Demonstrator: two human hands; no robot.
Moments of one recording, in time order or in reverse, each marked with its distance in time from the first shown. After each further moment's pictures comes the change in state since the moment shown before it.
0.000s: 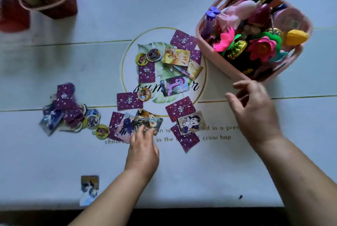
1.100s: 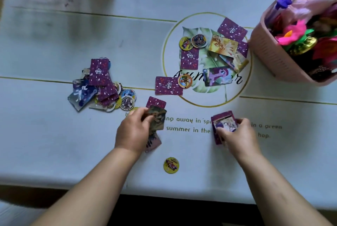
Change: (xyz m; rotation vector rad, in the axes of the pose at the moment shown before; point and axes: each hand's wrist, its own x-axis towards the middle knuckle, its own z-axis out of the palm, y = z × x) left_hand 0.029 -0.124 -0.045 -0.456 0.225 -0.035; right_hand -0.077 -0.034 0.131 -0.092 -0.253 0.598
